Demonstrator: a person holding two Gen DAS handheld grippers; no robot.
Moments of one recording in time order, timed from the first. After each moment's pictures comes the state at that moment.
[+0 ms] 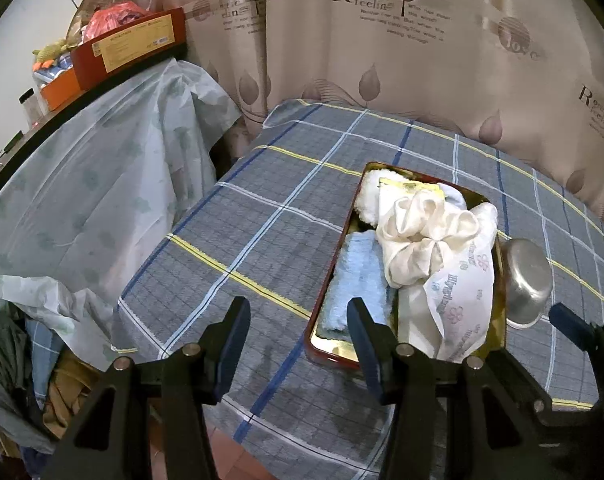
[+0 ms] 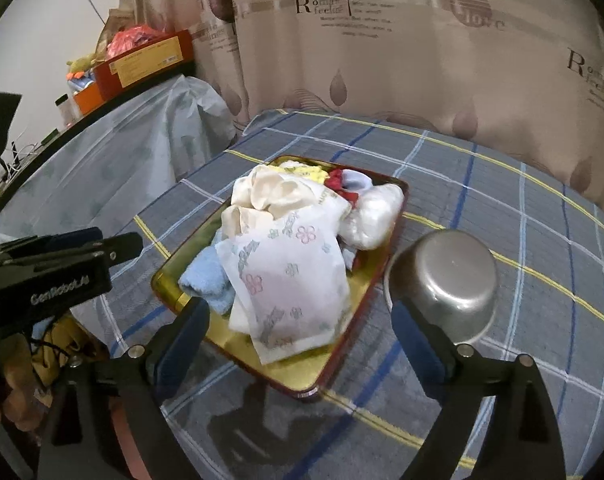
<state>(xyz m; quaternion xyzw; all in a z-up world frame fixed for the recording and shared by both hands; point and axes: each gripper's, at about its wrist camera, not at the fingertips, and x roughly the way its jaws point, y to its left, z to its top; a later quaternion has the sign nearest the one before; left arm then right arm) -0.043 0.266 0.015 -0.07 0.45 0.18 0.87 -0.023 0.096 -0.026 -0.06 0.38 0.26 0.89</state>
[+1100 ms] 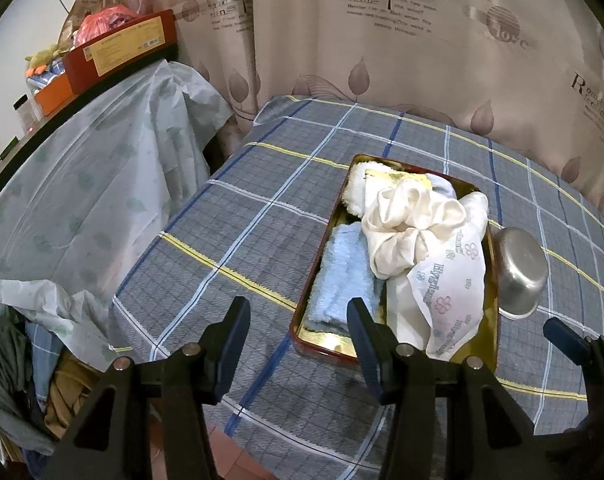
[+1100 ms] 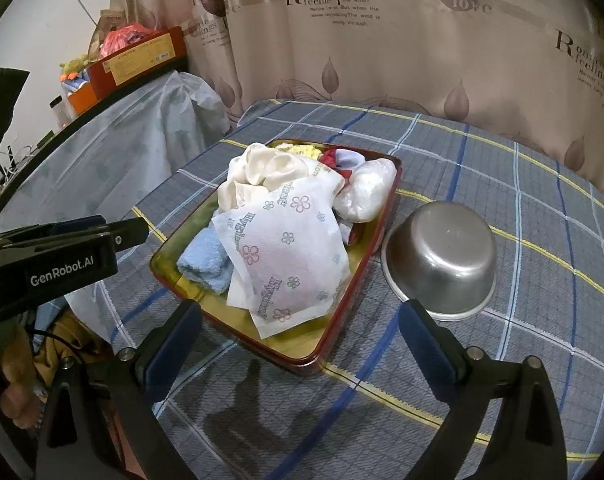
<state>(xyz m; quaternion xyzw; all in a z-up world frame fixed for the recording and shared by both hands) -0.042 0.255 0.012 -0.06 0.46 0.17 0.87 -0.033 0.089 -0.037 -0.05 0.39 0.26 0.88</state>
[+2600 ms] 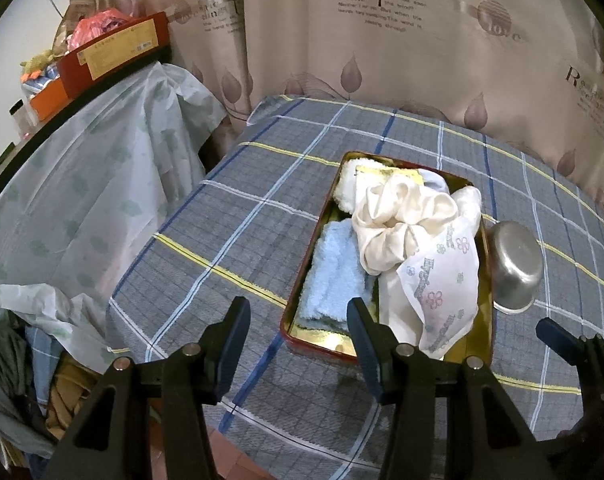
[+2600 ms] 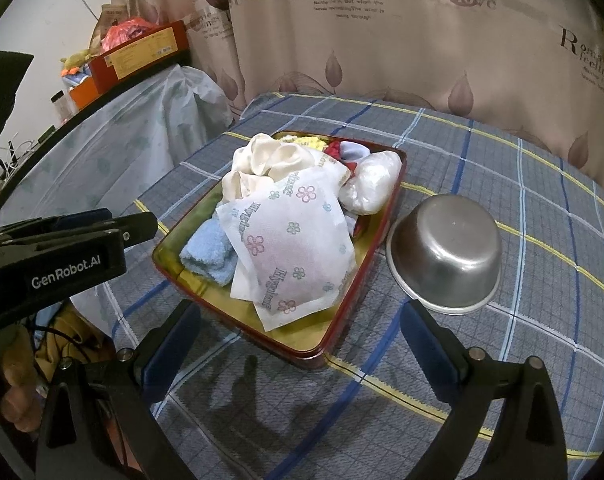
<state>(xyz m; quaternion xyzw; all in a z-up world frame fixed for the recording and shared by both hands) -0.042 0.252 0.011 -0.05 0.46 0.16 0.87 -0.038 0.096 -0.043 -0.05 0.40 0.25 0.88</state>
